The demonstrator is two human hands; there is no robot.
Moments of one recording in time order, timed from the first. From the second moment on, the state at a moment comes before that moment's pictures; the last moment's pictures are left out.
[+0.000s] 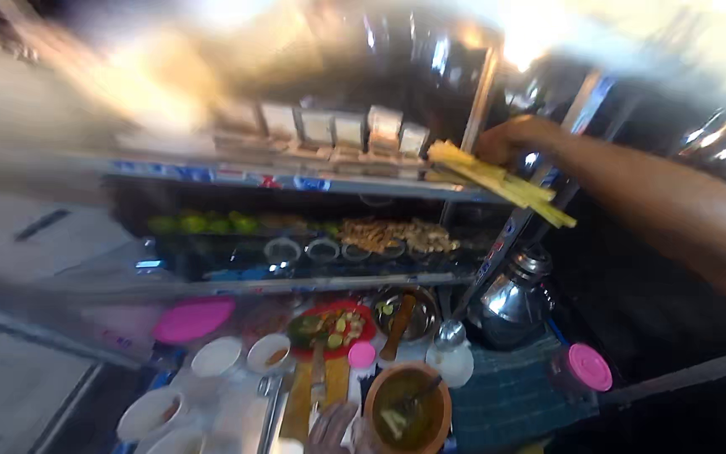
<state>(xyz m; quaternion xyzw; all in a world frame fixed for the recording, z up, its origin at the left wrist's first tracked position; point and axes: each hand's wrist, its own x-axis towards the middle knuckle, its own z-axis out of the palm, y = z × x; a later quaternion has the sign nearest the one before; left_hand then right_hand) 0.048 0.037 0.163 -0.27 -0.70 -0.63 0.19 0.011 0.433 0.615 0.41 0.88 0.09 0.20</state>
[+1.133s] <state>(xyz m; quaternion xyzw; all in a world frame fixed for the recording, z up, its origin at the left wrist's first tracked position) 0.061 0.028 0.179 -0.25 -0.68 -0.67 0.18 0.020 0.422 0.562 0.38 0.90 0.20 0.13</state>
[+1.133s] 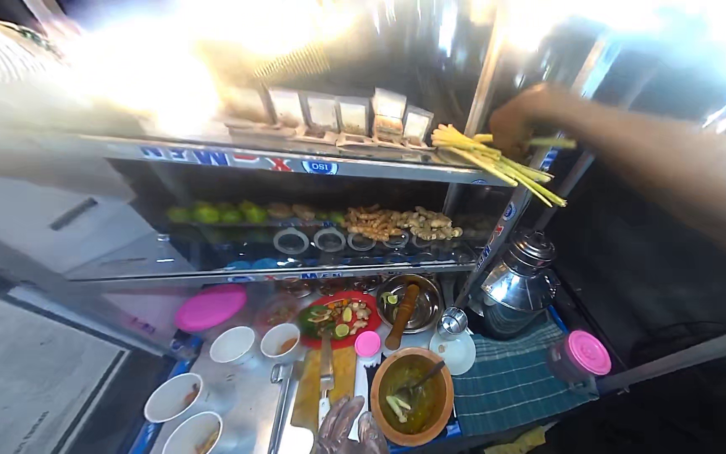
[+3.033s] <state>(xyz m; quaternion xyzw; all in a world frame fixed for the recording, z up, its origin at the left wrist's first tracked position) 0.069 0.024 0.259 -0.20 -0.43 -0.86 -0.17 0.194 0.166 0.534 0.35 0.93 -0.05 -0.14</state>
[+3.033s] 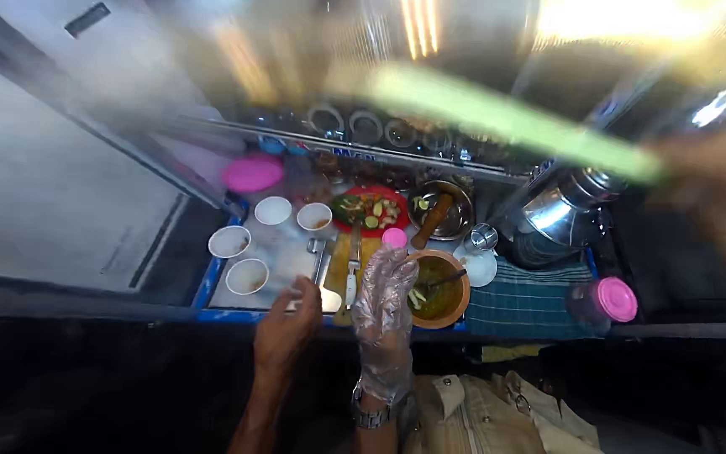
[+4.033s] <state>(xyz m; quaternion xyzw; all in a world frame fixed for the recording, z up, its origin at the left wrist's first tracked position) 0.066 0.004 0.228 -0.07 -0.72 -0.66 -0.18 0.302 0.191 0.267 0.57 0.58 -0.57 -0.11</state>
